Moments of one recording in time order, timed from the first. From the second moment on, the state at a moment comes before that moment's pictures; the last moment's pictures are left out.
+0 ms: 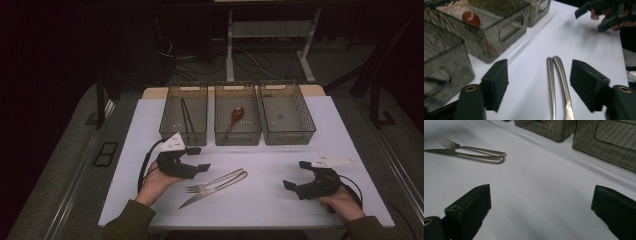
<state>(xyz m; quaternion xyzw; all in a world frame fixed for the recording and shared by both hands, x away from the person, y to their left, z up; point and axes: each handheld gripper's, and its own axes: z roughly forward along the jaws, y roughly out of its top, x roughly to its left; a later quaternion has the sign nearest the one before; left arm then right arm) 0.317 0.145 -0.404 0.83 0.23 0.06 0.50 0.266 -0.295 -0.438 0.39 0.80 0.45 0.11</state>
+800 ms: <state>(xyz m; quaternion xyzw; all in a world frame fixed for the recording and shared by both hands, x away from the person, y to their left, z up) 0.316 0.117 -0.433 0.89 0.19 0.00 0.41 0.268 -0.295 -0.441 0.39 0.80 0.44 0.11</state>
